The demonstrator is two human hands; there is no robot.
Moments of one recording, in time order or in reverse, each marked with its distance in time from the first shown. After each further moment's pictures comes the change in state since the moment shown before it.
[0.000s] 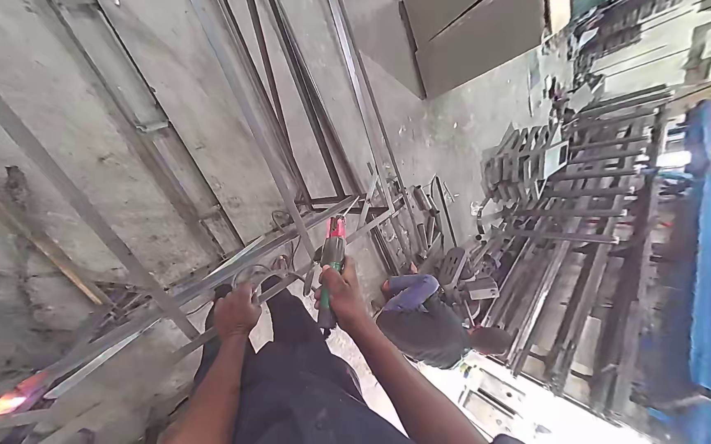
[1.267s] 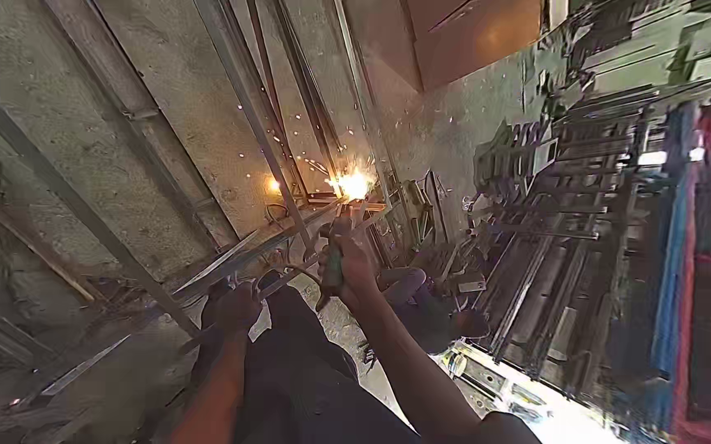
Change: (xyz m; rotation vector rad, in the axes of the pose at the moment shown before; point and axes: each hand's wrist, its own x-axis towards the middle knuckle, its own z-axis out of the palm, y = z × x) left_hand 0.007 -0.001 -0.013 -0.041 -0.247 -0.067; right_hand 0.023 -0.047 0.015 0.362 0.104 0.093
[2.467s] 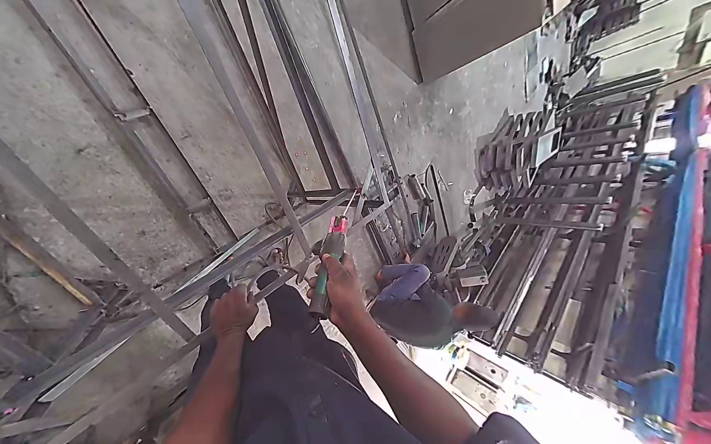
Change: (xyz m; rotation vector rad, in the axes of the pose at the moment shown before) left_hand 0.001 0.005 0.000 0.036 0.038 -0.031; right_hand -0.019 0.017 -0.001 -0.087 0.082 0.039
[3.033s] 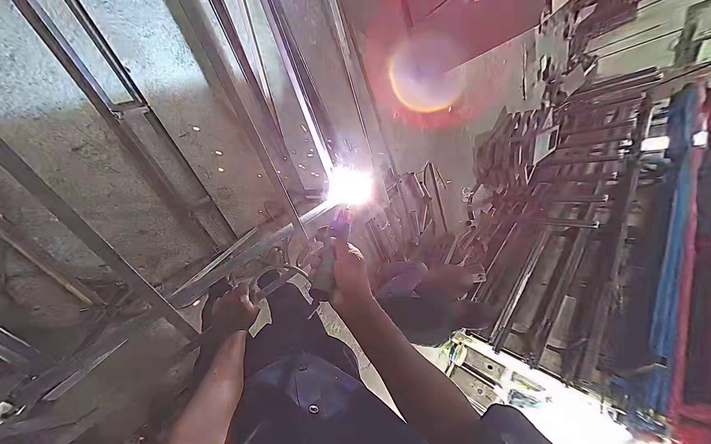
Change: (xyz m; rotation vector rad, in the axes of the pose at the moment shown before) left_hand 0.000 -0.008 0.008 -0.008 0.045 0.053; right_hand 0.004 -0.018 0.015 0.150 0.032 -0.012
